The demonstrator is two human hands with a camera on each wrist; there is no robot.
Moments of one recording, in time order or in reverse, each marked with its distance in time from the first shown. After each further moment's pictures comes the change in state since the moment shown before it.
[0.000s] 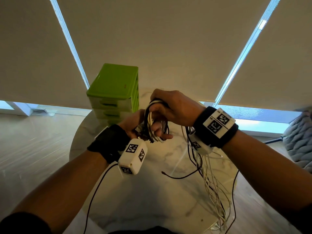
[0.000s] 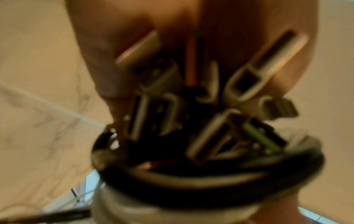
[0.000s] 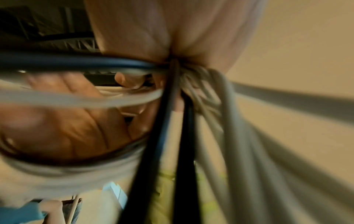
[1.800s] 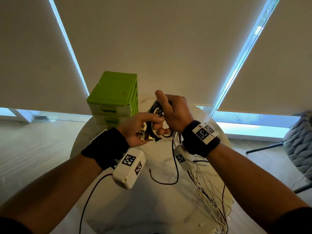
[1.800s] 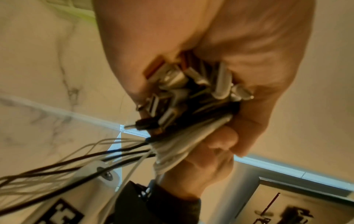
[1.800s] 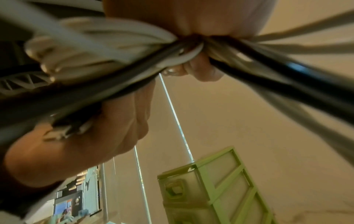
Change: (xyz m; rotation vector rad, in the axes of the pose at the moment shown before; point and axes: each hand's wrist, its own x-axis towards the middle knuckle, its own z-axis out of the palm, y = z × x) left_hand -0.002 0.008 0.030 0.107 0.239 0.118; right_hand 0.000 -0.001 0.021 0.246 0.459 0.346
